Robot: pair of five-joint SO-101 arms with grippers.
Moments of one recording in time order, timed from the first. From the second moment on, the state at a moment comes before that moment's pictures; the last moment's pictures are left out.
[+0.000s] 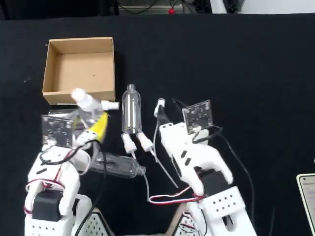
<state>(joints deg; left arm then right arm) 0.4 -101.4 72.7 54.2 -3.3 -19.8 -78.4 85.2 23.1 0.7</state>
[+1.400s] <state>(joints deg) -15.0 4.8 21.6 0.2 -7.5 -19.8 -65.4 90.6 7.6 1.0</state>
